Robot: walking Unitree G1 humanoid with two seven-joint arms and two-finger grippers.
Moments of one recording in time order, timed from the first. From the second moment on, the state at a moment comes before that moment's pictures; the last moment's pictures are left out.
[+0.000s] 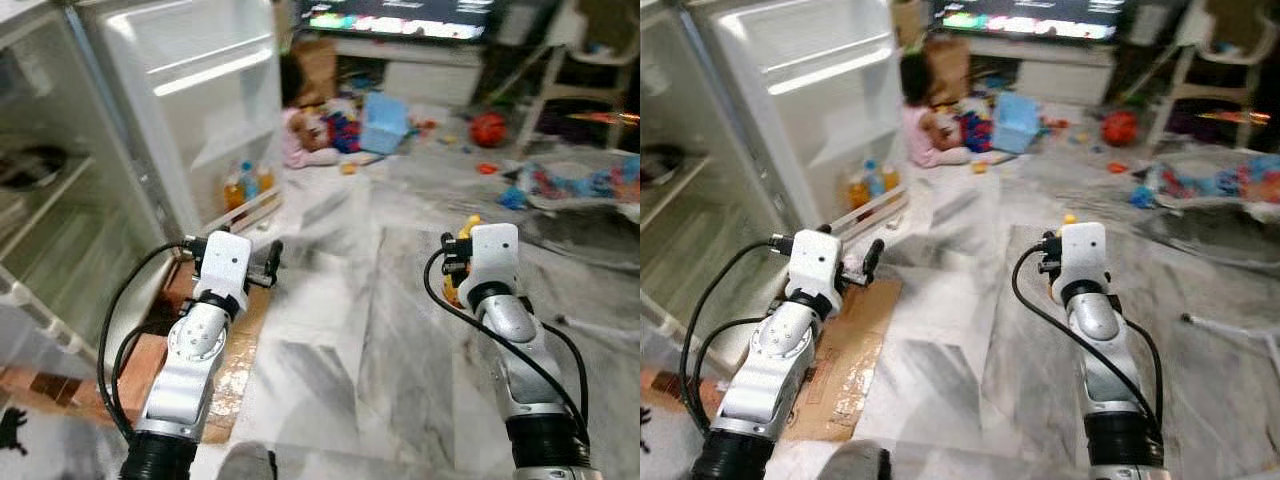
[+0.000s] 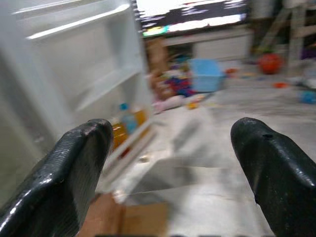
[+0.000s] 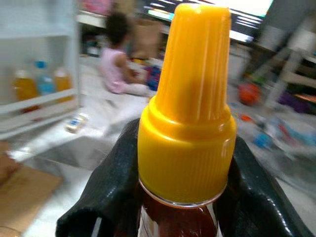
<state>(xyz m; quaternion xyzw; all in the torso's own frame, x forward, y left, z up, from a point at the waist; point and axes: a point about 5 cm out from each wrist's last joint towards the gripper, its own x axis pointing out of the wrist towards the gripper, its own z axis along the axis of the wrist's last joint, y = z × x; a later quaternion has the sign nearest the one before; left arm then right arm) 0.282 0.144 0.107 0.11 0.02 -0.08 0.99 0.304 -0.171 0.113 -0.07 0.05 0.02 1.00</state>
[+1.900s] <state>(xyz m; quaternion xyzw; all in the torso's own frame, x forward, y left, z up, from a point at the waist) 0.288 0.160 0.099 0.15 0.04 0.04 0.99 0.305 -0.155 0.116 -0.08 0.00 0.09 0.99</state>
